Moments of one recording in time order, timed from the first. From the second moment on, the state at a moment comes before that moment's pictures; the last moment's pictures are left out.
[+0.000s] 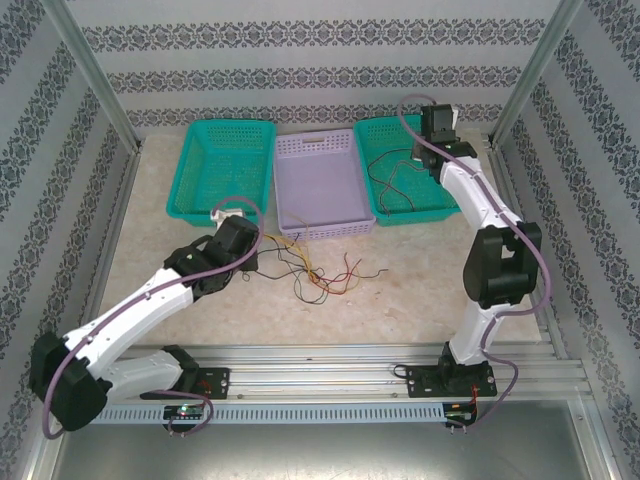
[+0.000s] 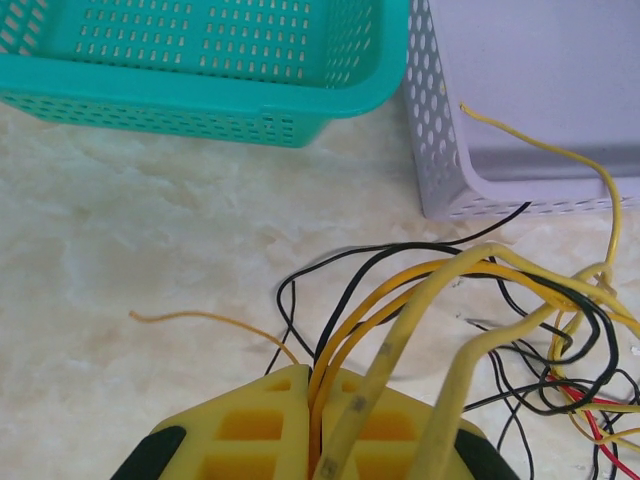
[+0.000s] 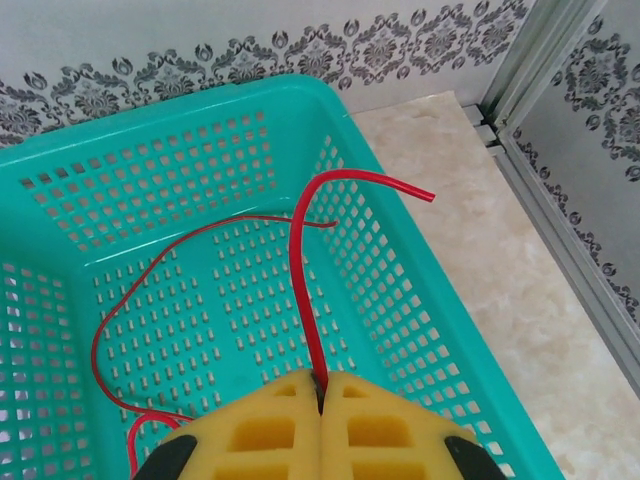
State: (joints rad) left arm -0.61 1.14 0.91 -0.71 -0.37 -0.61; right arm 0.11 1.87 1.67 -0.50 0.35 0.26
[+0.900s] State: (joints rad) left arm -0.61 1.25 1.00 -0.70 -0.25 -0.56; right arm 0.18 1.70 1.68 -0.60 0.14 0.29
